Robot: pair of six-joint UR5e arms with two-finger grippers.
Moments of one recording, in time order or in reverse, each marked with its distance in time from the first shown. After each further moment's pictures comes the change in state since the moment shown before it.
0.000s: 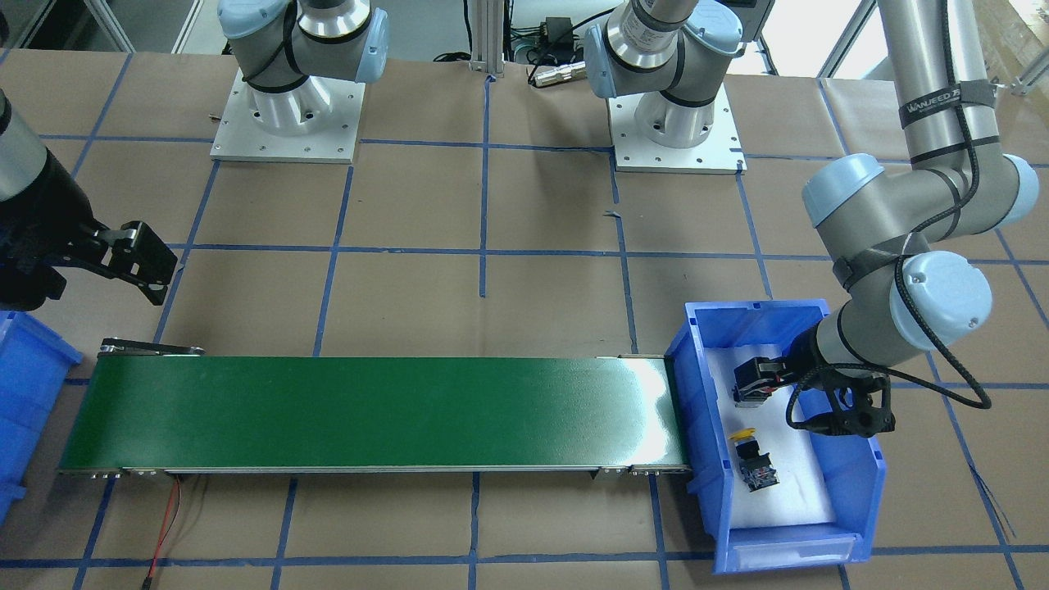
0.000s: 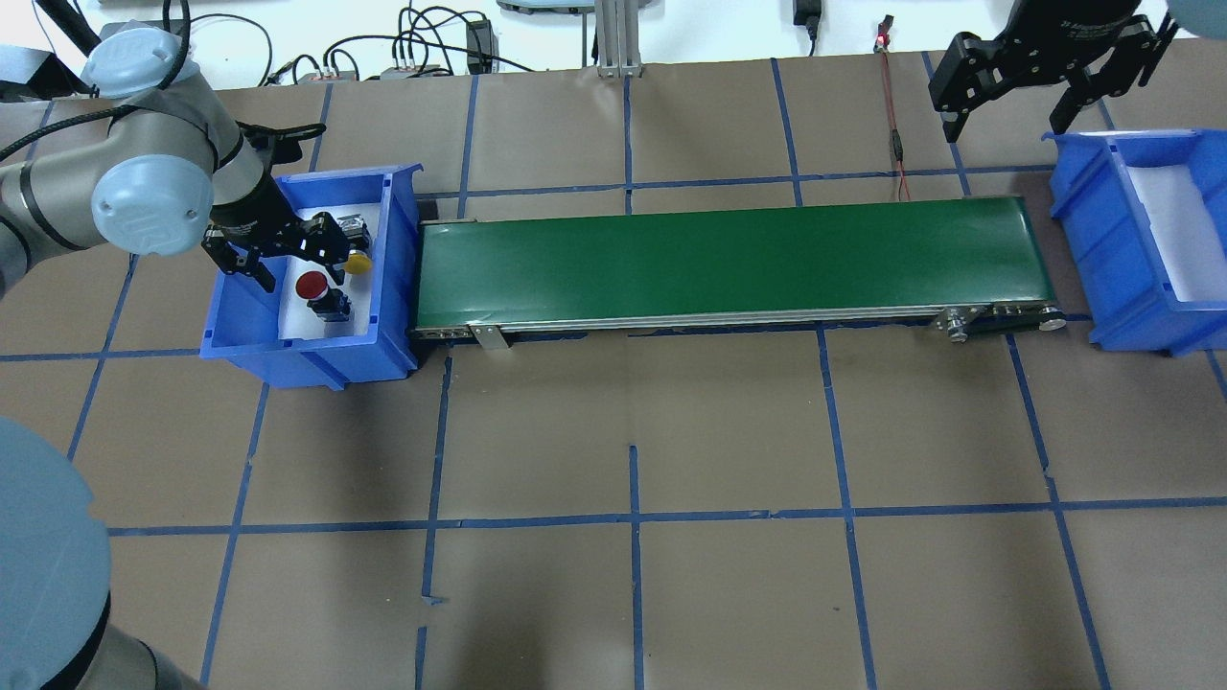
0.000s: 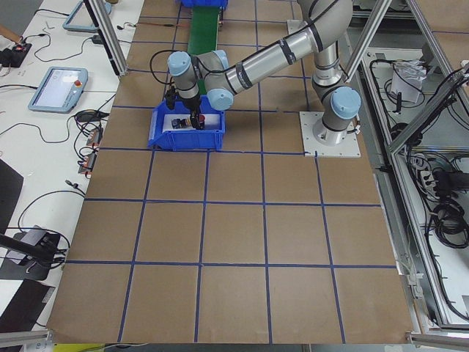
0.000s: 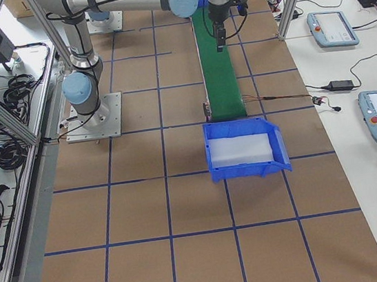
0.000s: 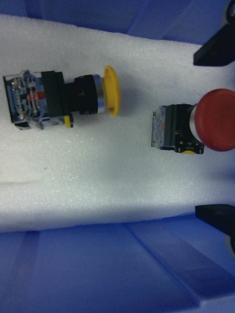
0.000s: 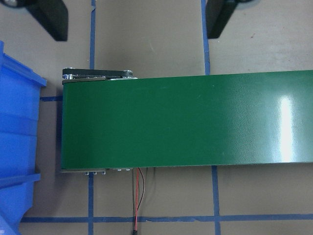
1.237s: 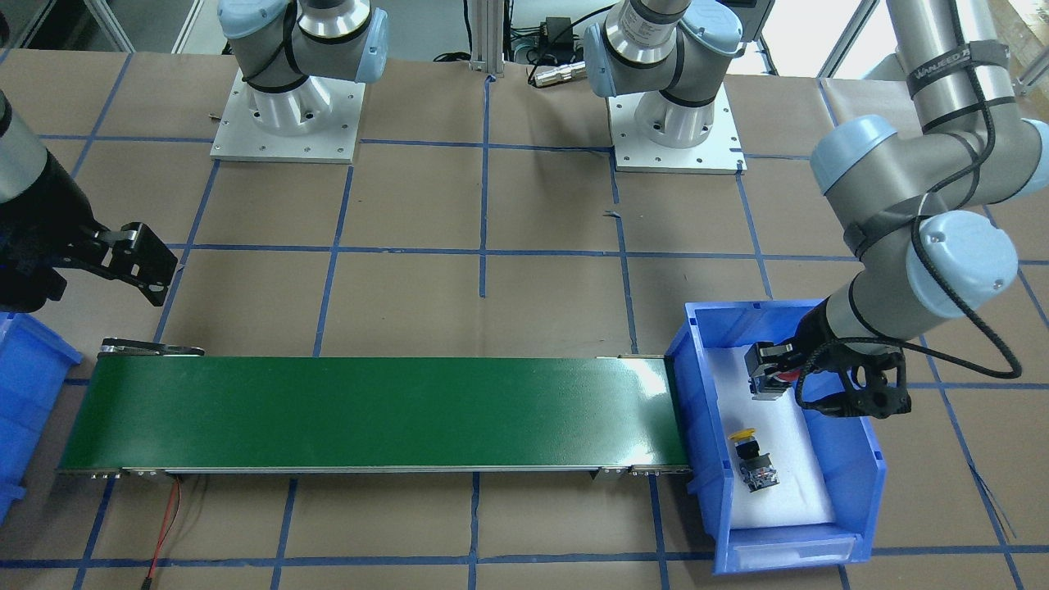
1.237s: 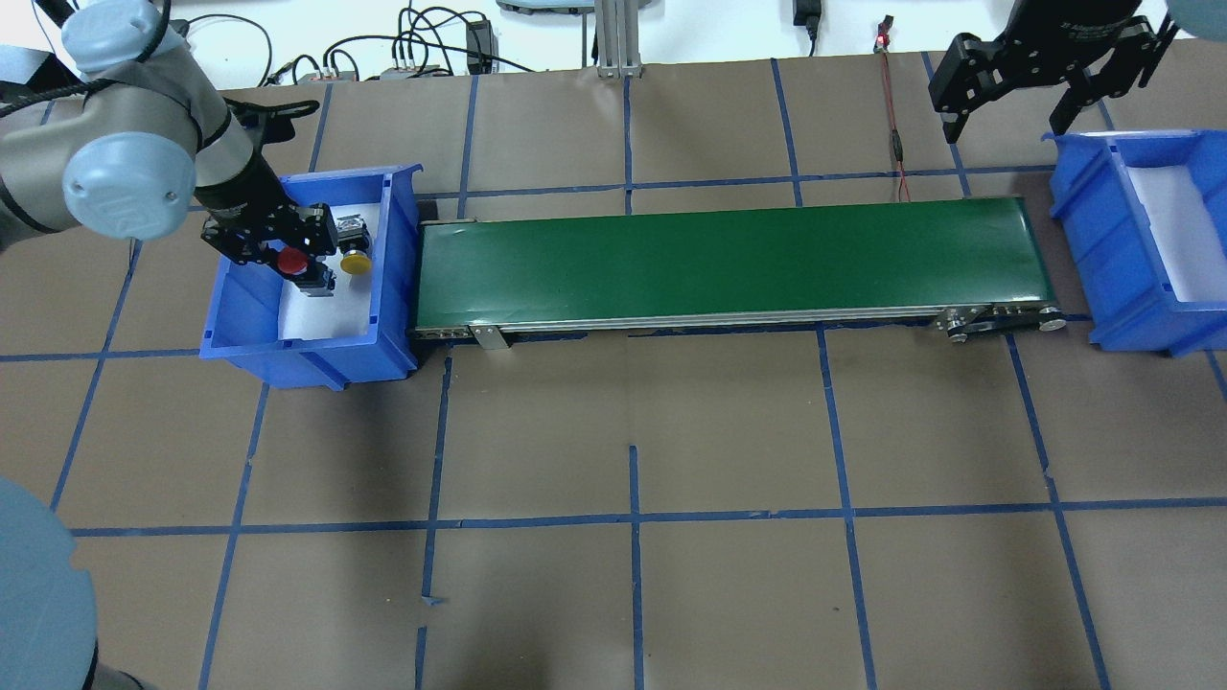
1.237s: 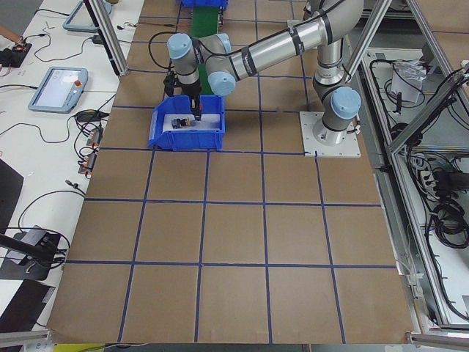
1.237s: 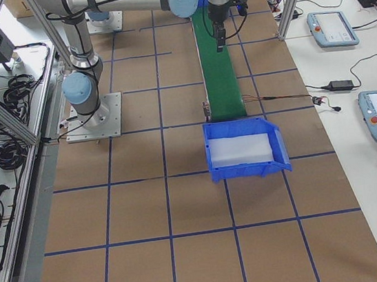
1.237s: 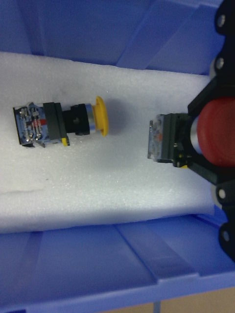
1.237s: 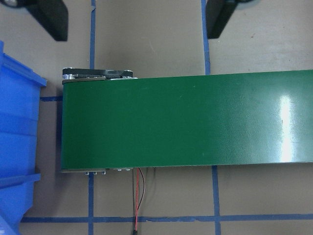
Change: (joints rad) left arm -0.026 0.094 0.100 -0.177 -0.010 -0.010; right arm 0.000 0.000 0.000 -0.001 0.000 0.000
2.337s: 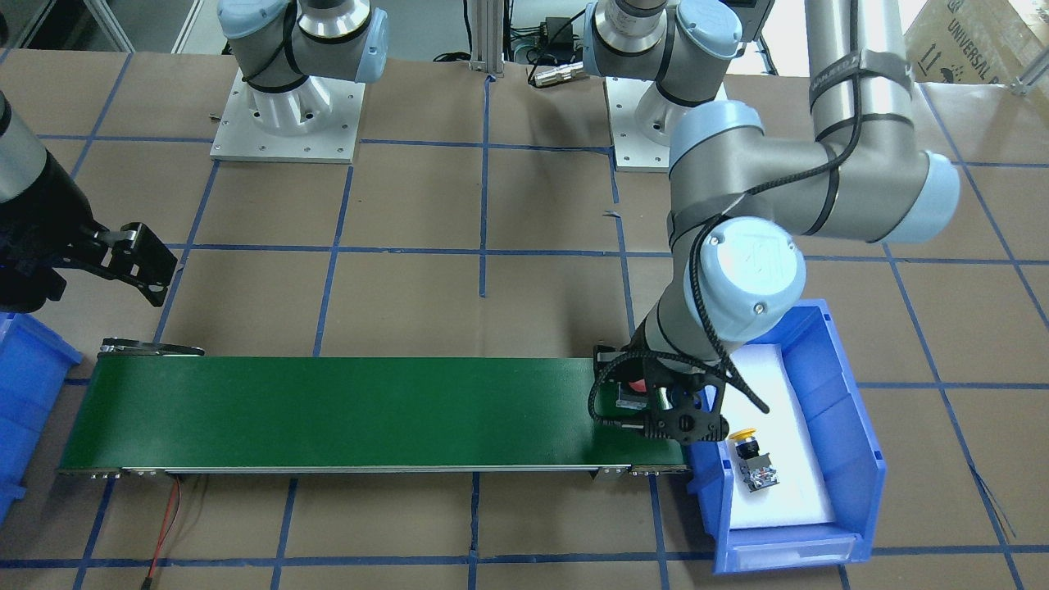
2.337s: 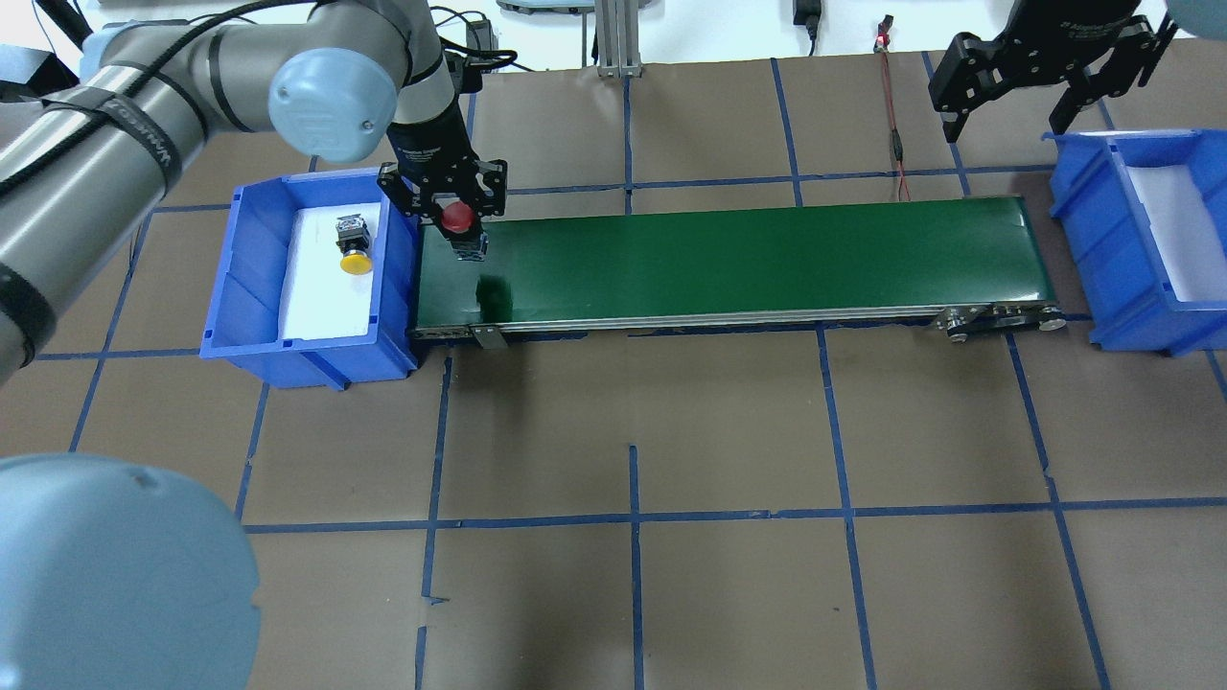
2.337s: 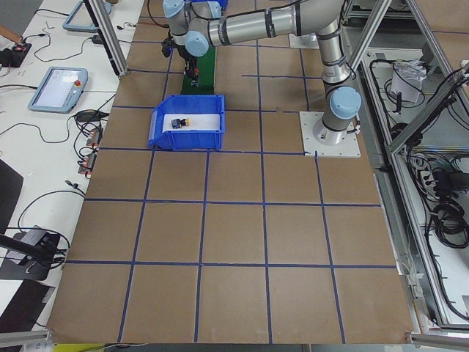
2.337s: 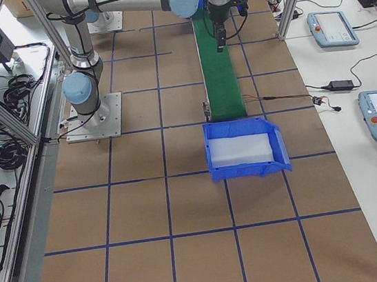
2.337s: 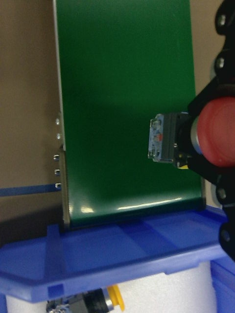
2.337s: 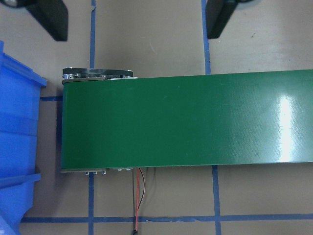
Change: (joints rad) left arm -0.316 -0.199 0.197 -0.026 -0.013 -0.228; right arm -0.001 0.001 0.000 -0.001 0.000 0.000
